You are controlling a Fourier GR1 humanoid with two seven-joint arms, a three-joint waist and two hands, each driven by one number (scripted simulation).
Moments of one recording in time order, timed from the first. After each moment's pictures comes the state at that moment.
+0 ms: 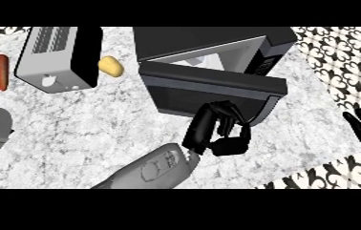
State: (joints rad) left arm -0.72 0.00 -0.95 -1.07 0.48 0.68 -0.21; right arm 0.19 -0.42 -0.21 -1.79 -0.46 0.63 -0.41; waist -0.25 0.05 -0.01
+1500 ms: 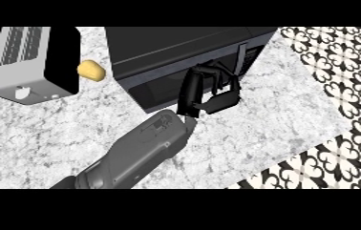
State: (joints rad) left arm -0.88 0.00 -0.77 -0.91 0.81 0.69 -0.48; right arm 0.11 -0.54 -0.23 -1.87 -0.69 0.67 -0.29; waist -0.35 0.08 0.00
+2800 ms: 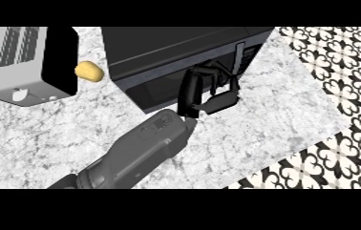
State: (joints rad) left arm -0.90 0.00 -0.80 -0.87 0.92 0.68 -0.64; right arm 0.07 -0.63 -0.27 -1.87 -0.84 0.66 -0.21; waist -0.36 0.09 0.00
